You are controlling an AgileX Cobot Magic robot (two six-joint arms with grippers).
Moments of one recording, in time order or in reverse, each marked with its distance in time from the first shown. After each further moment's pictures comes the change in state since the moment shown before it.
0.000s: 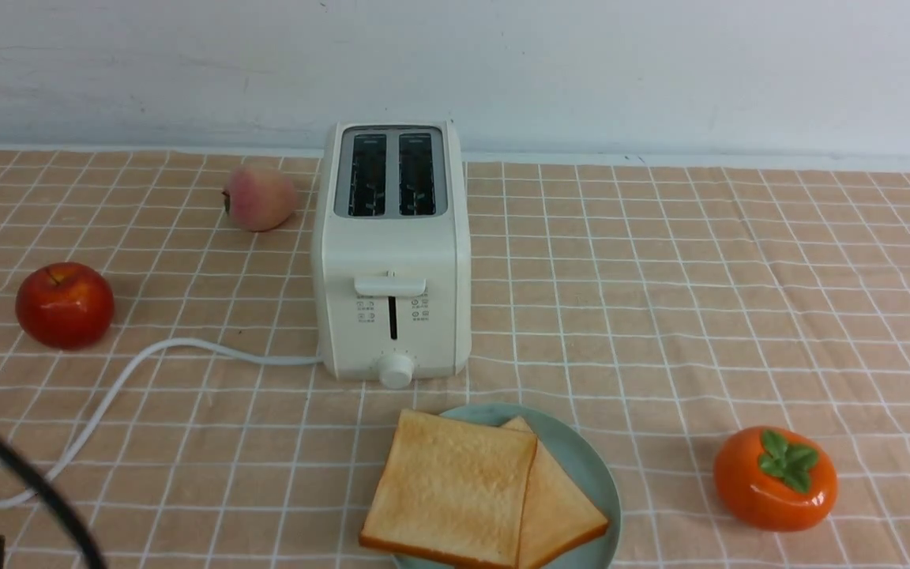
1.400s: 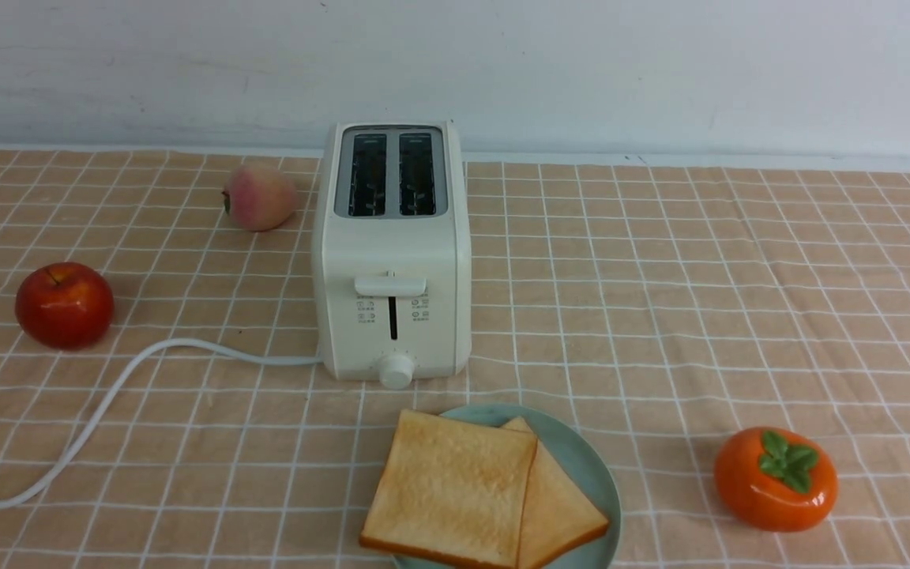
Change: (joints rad) right arm 0.000 -0.035 0.057 -0.010 0.043 0.000; left arm 0.071 -0.418 0.354 0.188 -0.607 -0.082
